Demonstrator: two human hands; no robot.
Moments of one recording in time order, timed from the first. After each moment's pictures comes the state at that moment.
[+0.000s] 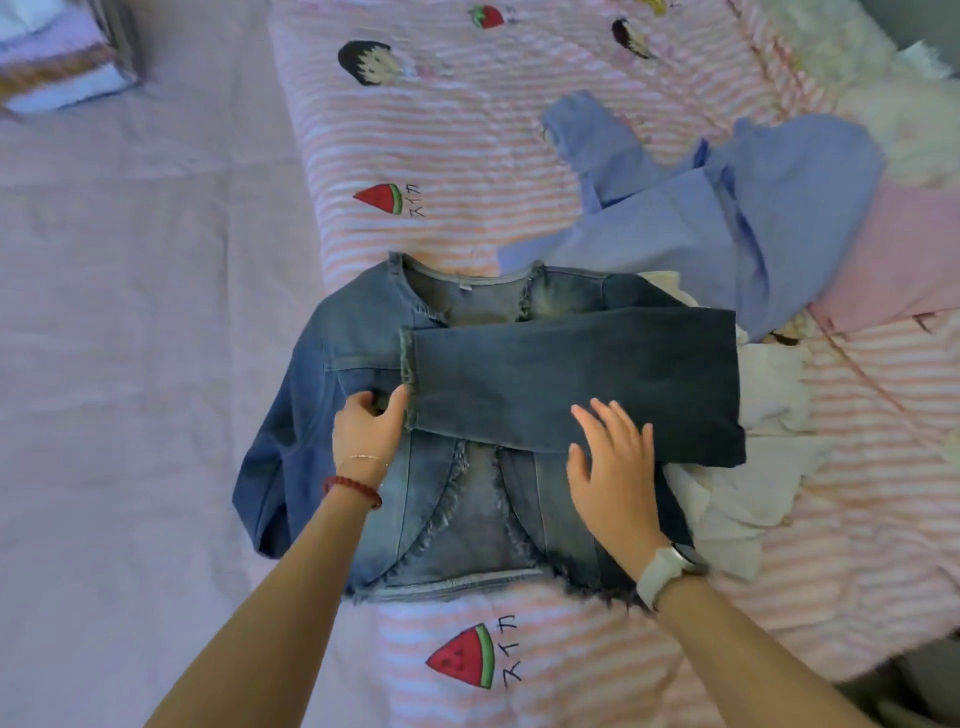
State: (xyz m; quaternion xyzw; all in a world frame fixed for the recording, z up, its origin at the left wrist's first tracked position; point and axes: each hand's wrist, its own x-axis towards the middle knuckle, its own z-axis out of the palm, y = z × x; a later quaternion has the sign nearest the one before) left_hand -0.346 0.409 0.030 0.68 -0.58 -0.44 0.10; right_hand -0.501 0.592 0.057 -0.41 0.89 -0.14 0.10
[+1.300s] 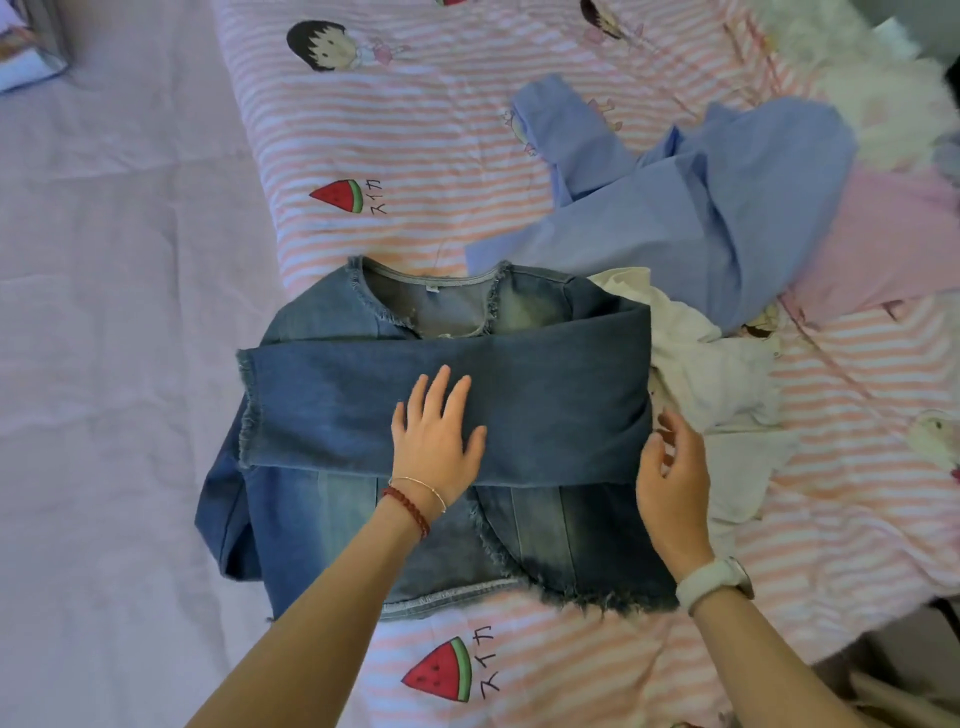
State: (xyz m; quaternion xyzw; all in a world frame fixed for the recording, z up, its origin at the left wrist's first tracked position) left_hand -0.406 0.458 0.032 0.39 -0.87 -0.29 -0.03; right_hand -0.551 0.628 0.070 -0.16 0.90 -0.39 0.14
